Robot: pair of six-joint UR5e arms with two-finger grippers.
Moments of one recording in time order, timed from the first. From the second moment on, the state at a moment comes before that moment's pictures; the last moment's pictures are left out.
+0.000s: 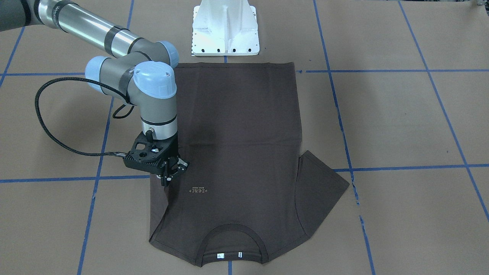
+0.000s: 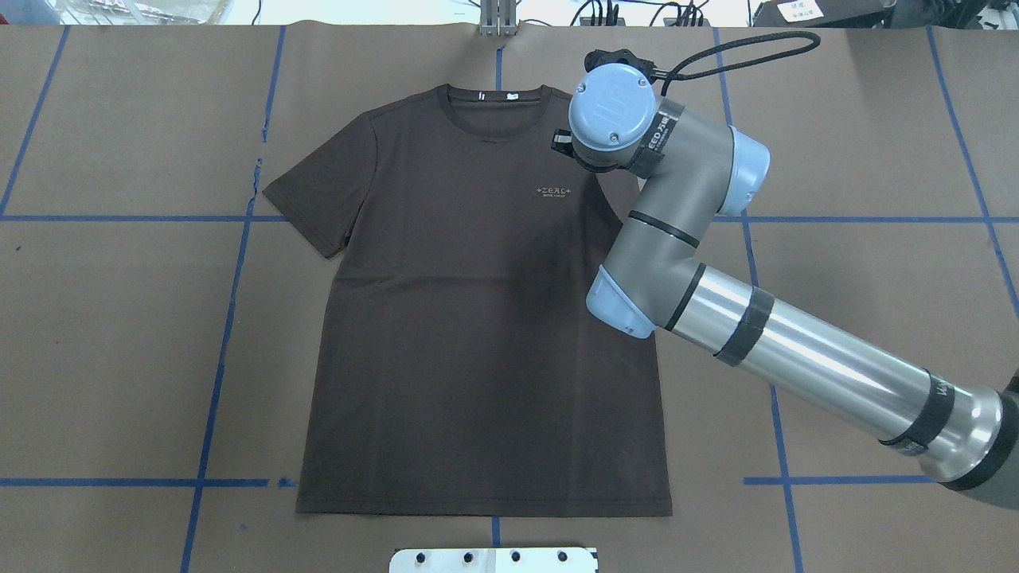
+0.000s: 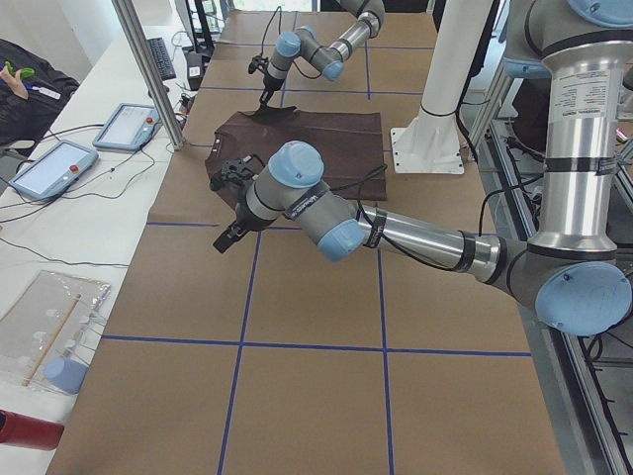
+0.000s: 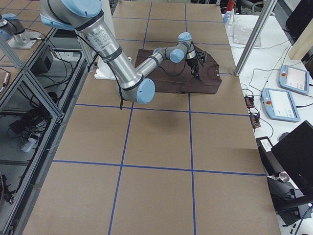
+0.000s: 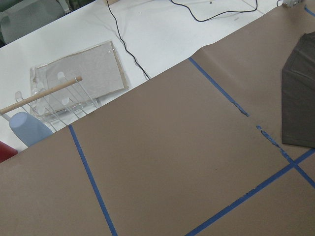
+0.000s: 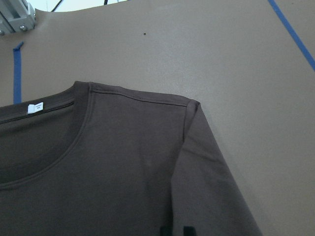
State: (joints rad) left arm -1.54 -1.54 -1.84 -2.18 -2.32 -0.05; right arm 0.68 -0.77 1.35 -1.41 1.58 1.35
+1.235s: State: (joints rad) left arm -1.03 -1.85 -1.74 -2.21 -2.05 -0.68; right arm 0.96 -0.91 1.57 -1.51 1.96 0.88
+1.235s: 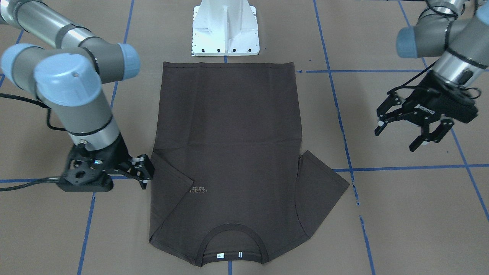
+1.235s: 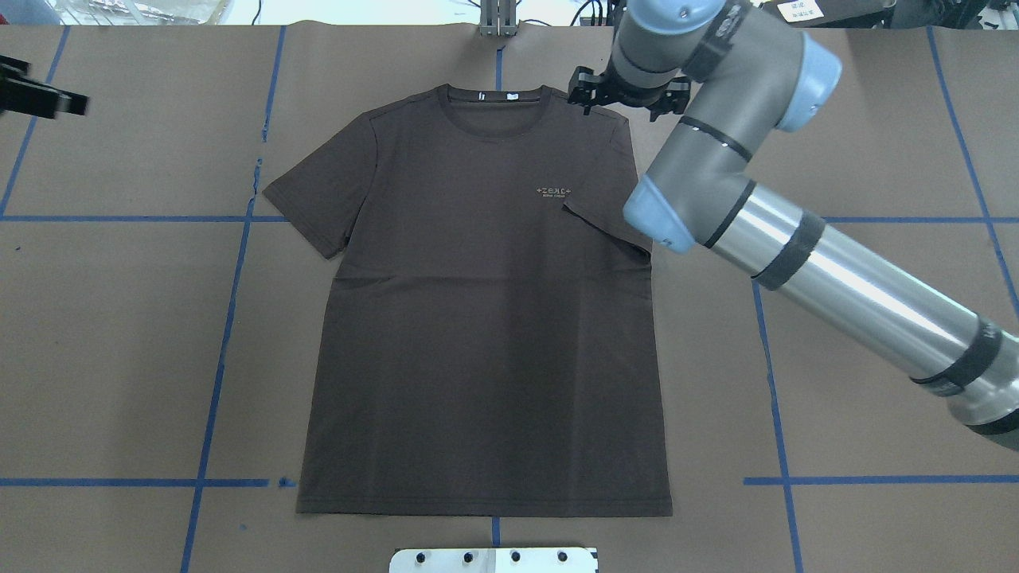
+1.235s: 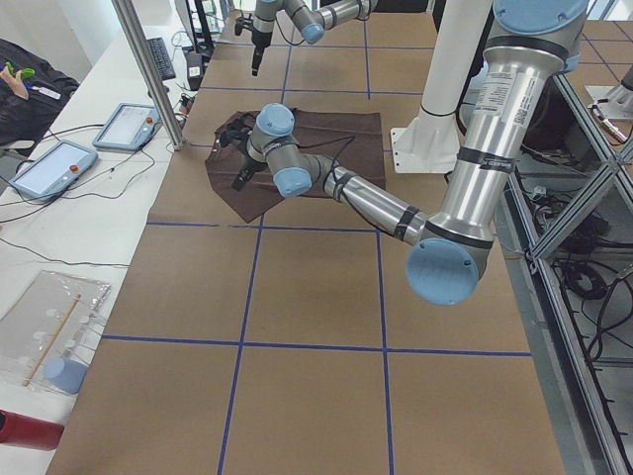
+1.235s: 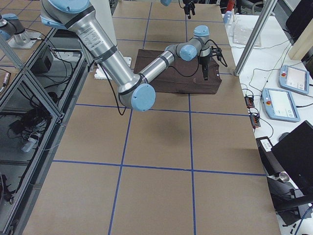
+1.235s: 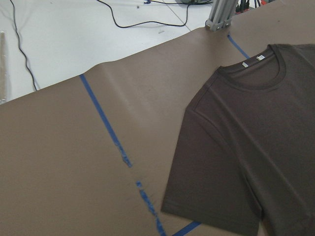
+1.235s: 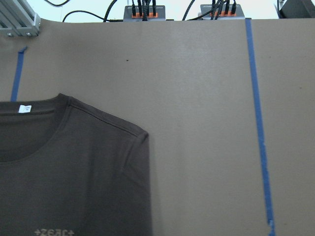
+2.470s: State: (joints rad) left arm -0.83 -2.01 -1.31 -2.40 -1.76 -1.06; right arm 1.03 -1.05 1.67 -1.49 2.04 0.71
